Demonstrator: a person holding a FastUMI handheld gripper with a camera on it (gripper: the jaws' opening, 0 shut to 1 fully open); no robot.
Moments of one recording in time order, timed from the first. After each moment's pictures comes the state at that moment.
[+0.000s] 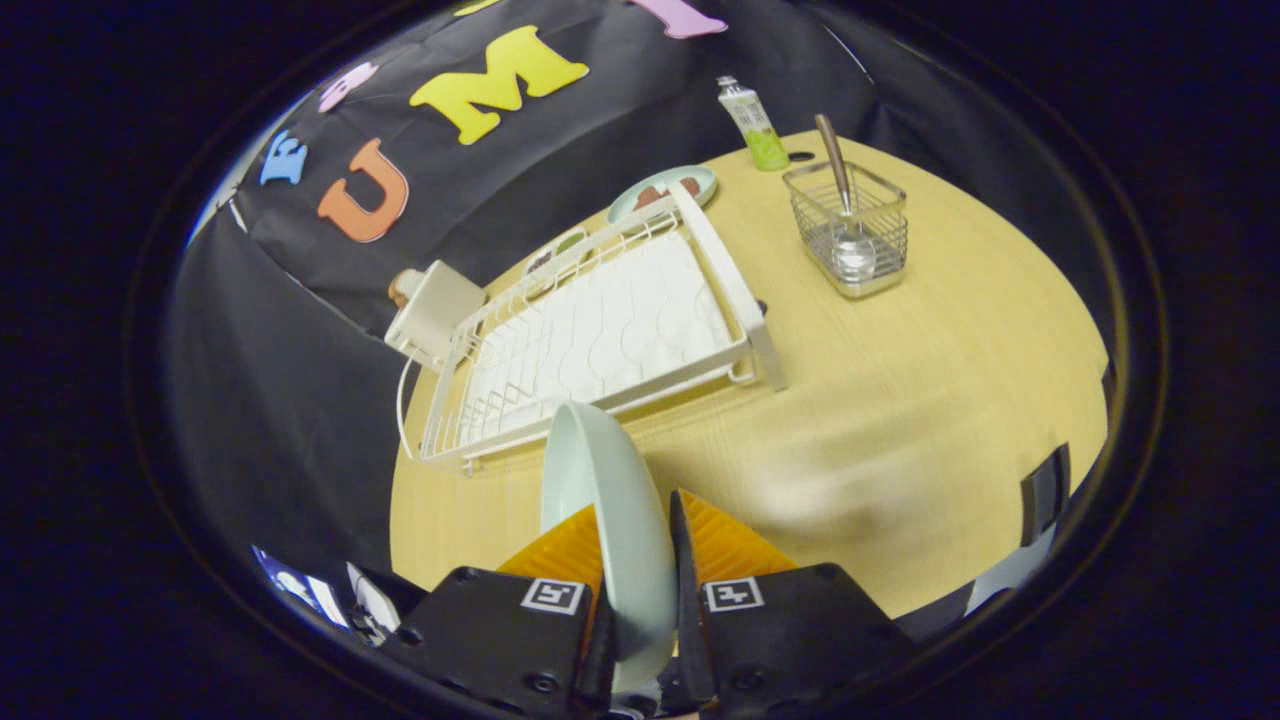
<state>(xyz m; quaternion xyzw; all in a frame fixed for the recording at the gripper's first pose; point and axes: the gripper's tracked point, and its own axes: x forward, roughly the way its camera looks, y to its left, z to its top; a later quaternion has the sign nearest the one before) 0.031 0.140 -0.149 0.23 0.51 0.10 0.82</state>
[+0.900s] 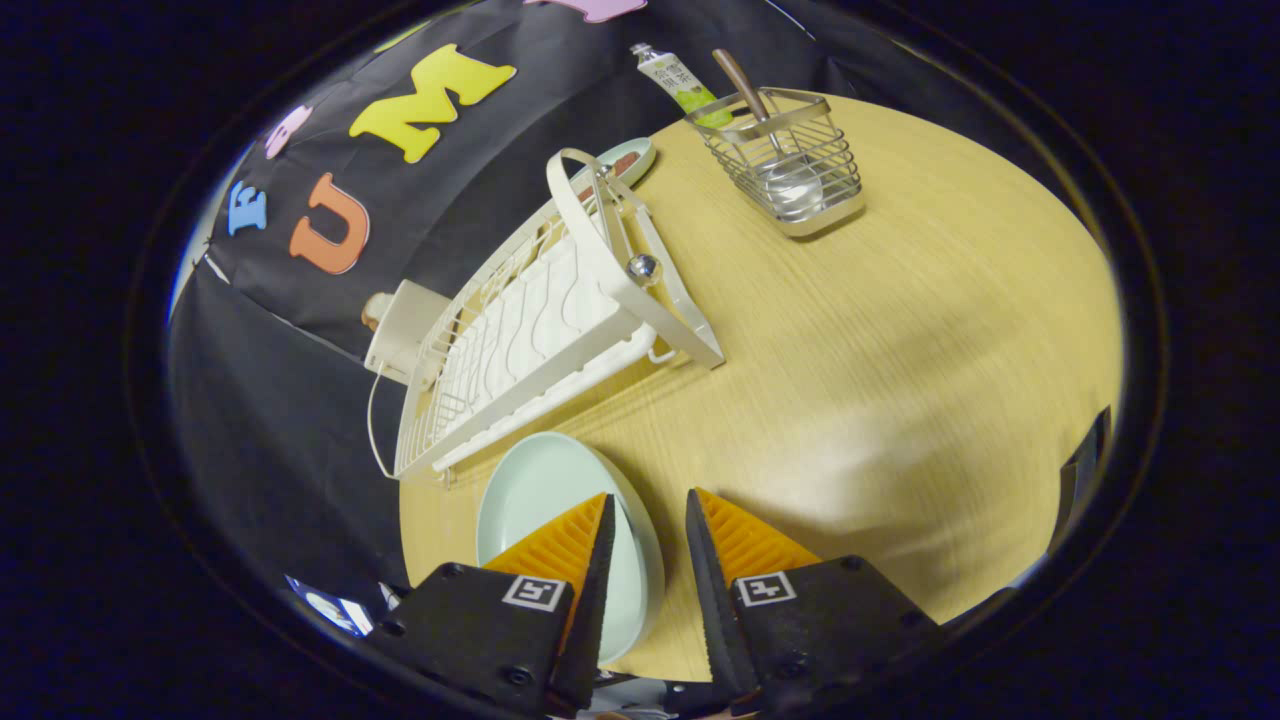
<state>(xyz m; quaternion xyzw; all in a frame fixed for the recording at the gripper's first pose) 0.050 0.102 -0.194 0.28 0.52 0.10 0.80</state>
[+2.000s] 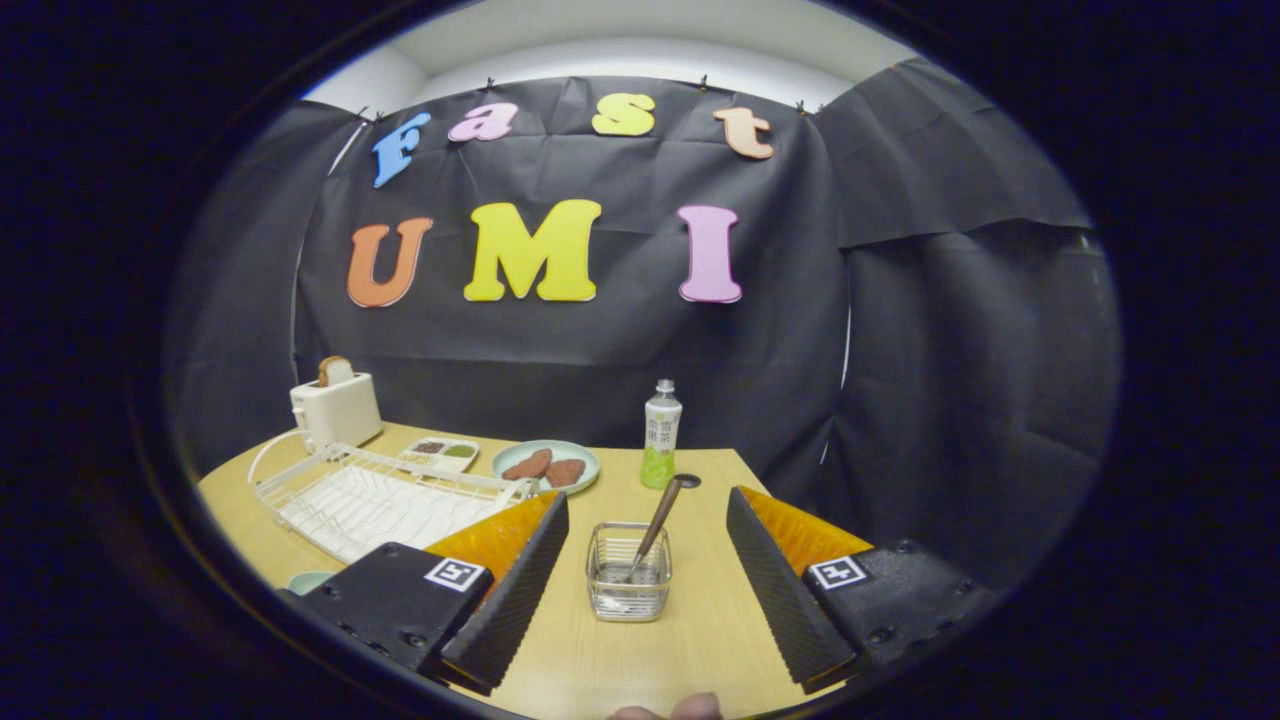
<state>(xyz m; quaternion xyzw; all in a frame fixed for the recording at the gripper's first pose) 0.176 -0.056 -0.023 -0.03 0.14 0.00 0.99</state>
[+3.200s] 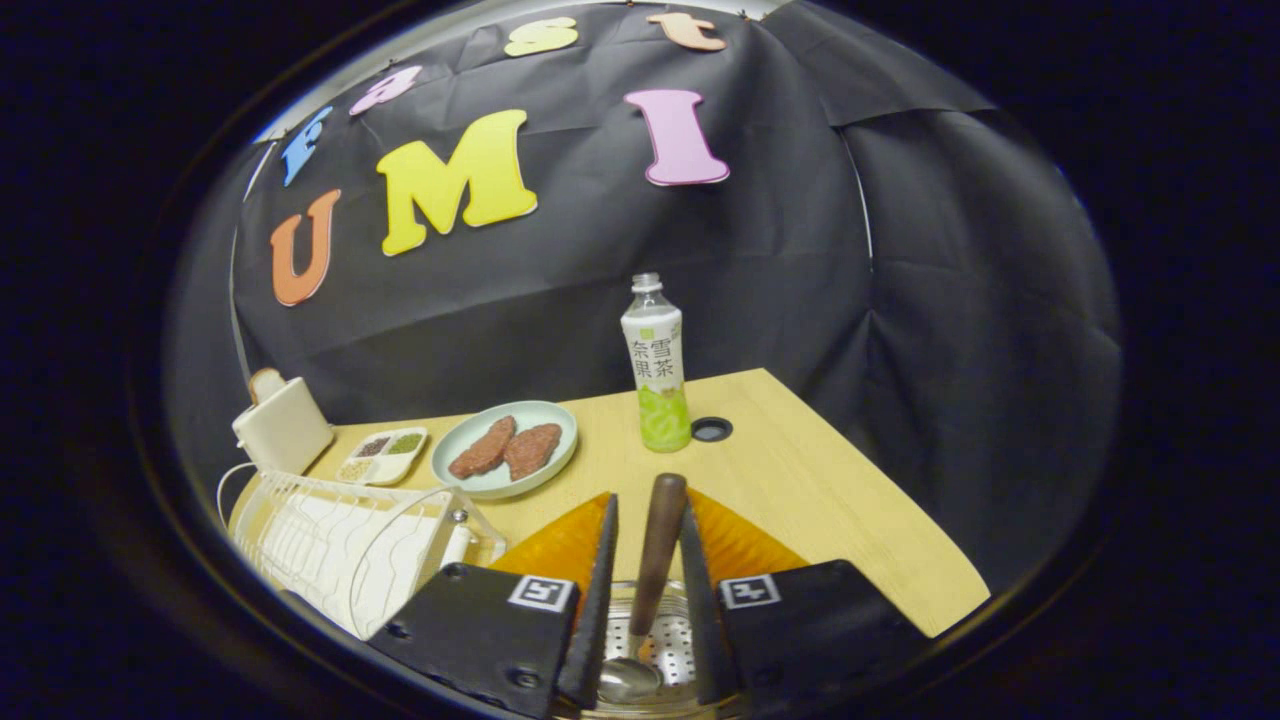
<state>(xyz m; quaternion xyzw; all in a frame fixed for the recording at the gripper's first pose) 0.323 -0.068 -0.109 0.07 0.24 -0.02 0.97</state>
